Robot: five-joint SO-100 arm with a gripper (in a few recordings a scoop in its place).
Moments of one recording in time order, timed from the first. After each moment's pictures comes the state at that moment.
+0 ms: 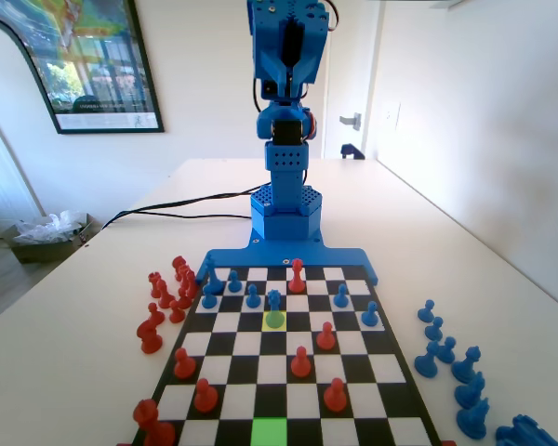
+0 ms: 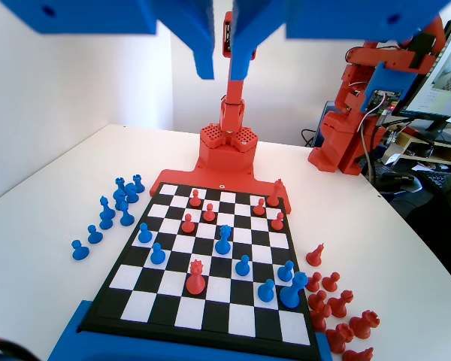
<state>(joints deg) 1.1 173.8 125.5 91.1 -98.2</state>
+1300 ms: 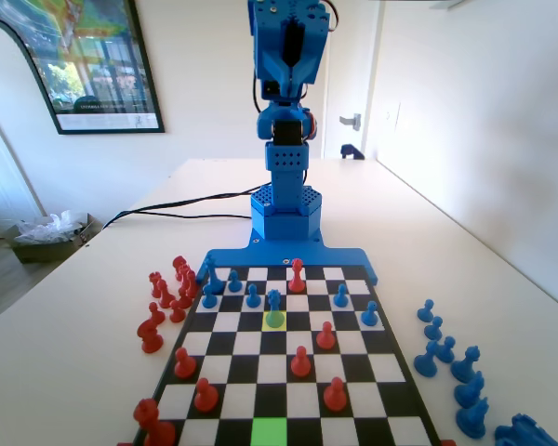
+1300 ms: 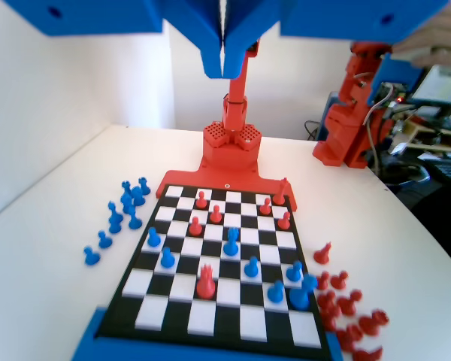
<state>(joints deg) -0.8 164.7 118.9 90.5 -94.7</state>
